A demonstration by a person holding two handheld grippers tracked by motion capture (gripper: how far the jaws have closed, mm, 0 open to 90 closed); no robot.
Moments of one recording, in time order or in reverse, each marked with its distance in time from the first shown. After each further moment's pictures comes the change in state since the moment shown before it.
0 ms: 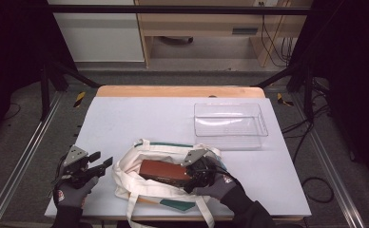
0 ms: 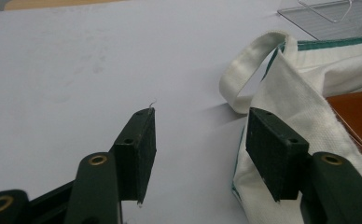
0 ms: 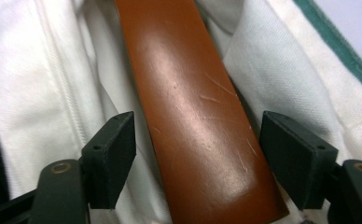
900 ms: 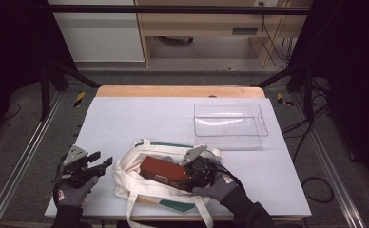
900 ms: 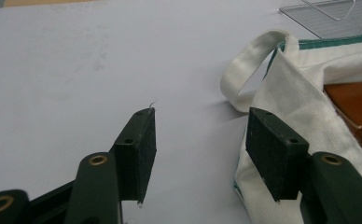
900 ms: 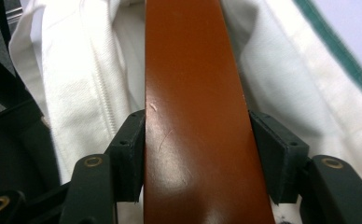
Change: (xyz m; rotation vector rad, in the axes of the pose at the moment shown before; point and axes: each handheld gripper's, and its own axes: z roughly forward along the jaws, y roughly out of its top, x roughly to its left) left arm 0.002 0.000 0.002 0.009 0.001 -0.002; right arm 0.008 0.013 -0.016 0.052 0.047 0.021
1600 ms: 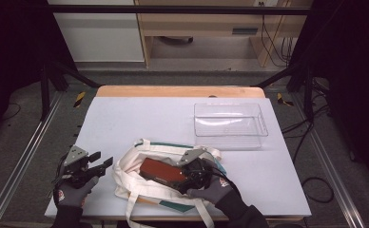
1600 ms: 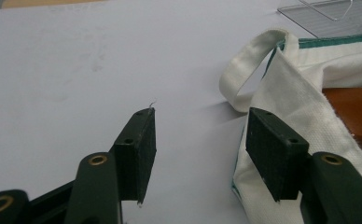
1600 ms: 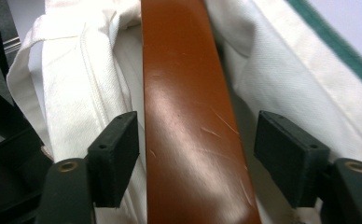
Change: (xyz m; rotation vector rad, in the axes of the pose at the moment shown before) left arm -0.001 0.000 0.000 -0.005 -0.005 0.001; right arm 0.006 0.002 0.012 -0.078 -0.015 0.065
